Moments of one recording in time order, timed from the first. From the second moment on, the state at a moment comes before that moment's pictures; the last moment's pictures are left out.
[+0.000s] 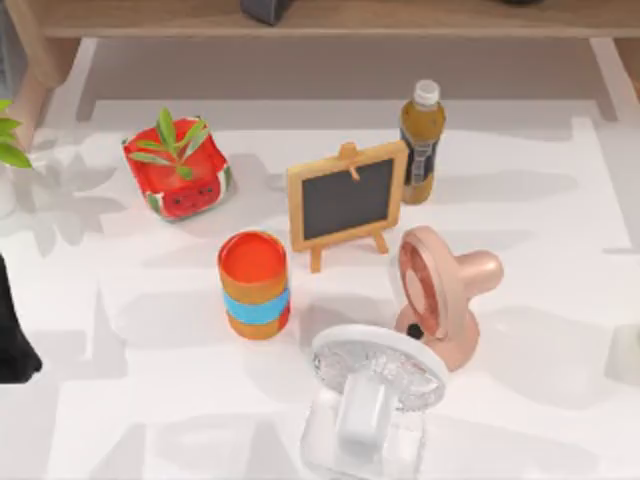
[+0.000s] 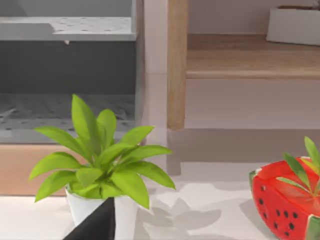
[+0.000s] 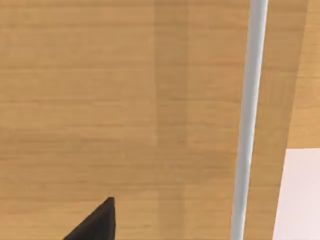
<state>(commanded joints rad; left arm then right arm) 0.00 0.00 0.00 0.00 0.00 0.00 -0.77 2.03 0.45 1.58 -0.70 -1.54</state>
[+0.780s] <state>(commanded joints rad) 0.00 0.00 0.00 0.00 0.00 0.00 -0.69 2.06 0.51 1.56 -0.66 -1.55</state>
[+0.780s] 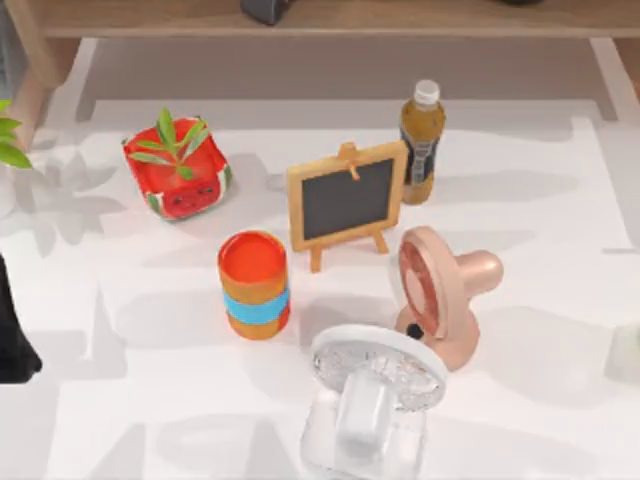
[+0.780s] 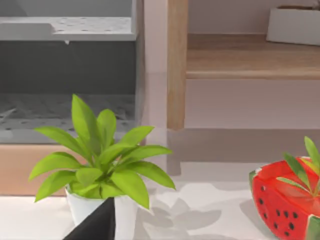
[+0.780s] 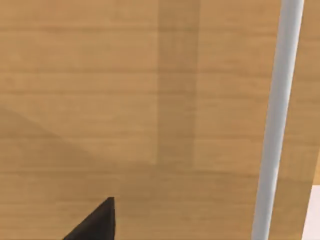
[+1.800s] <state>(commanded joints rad) 0.00 0.00 0.00 0.00 0.00 0.00 -0.69 2.06 0.51 1.56 -0.66 -1.55</state>
